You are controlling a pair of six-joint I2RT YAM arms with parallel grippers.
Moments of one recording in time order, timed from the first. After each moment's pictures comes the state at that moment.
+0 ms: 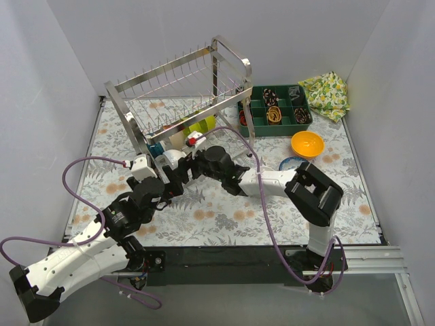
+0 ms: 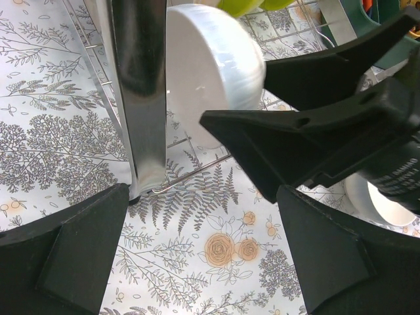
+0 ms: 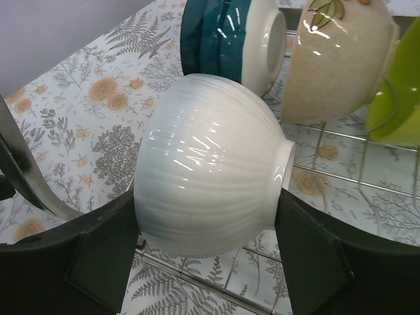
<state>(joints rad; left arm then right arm) -0.84 0.64 0.63 -0.56 -0.65 -0.81 1.00 1.88 1.12 0.55 -0.07 0.22</state>
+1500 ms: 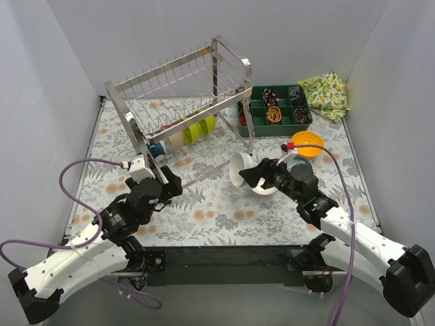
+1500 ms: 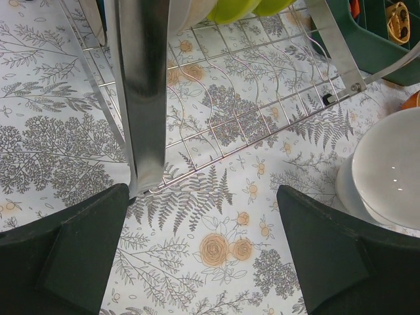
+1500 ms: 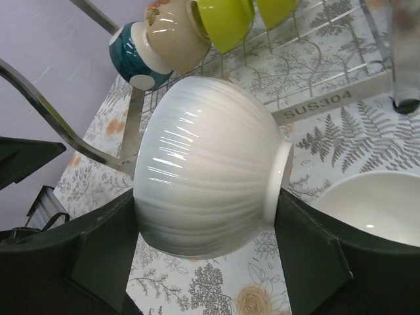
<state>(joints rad) -0.84 0.61 0.63 -0.55 -0.65 -0.82 0.68 0.90 0.46 0.28 -0.09 0.61</state>
